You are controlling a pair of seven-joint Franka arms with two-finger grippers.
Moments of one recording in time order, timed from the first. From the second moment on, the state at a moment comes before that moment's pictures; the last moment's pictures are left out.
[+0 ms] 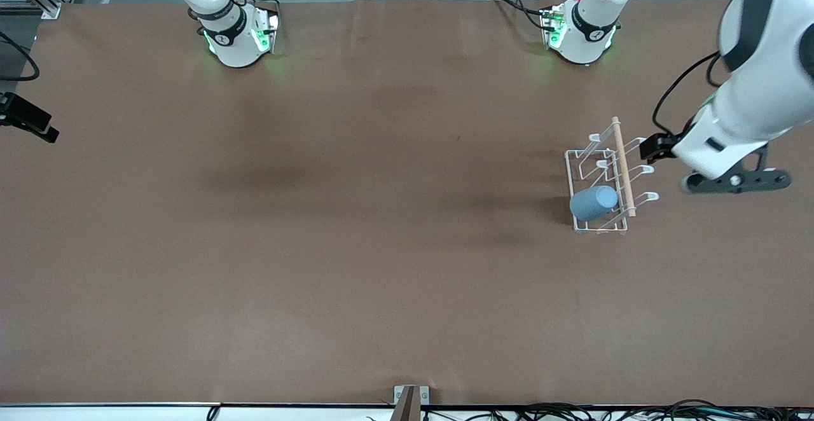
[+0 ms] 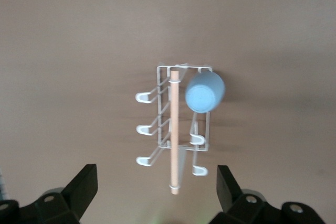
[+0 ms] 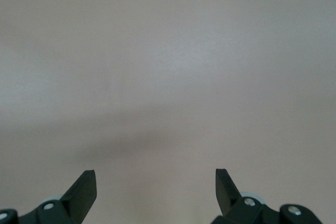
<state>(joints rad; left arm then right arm) -0.08 0.09 -0.07 -1.58 0.10 1.55 -0.15 -0.05 0.00 -0.05 -1.50 -0.03 1.54 0.04</state>
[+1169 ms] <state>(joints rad) -0.04 0.00 -0.02 -1.51 0.01 1.50 -0.06 -0.05 0.00 -0.05 -1.50 -0.03 1.53 0.05</state>
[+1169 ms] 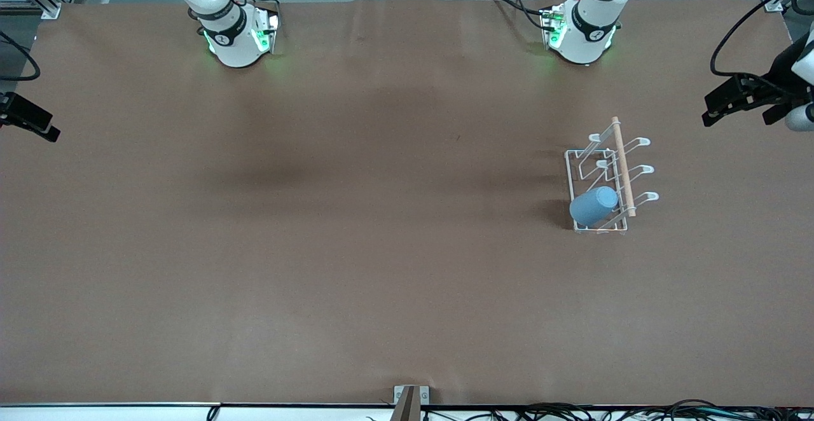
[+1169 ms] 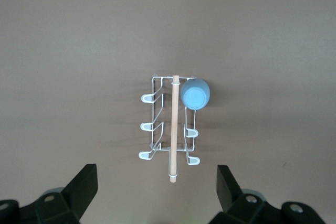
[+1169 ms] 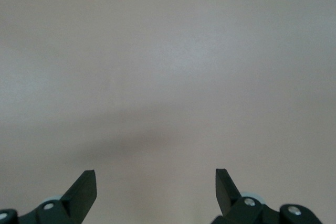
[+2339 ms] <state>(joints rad) -0.03 -0.01 -0.02 -1.52 0.01 1.49 -0.06 -0.05 0.00 -0.05 -1.50 -0.03 1.53 0.05</state>
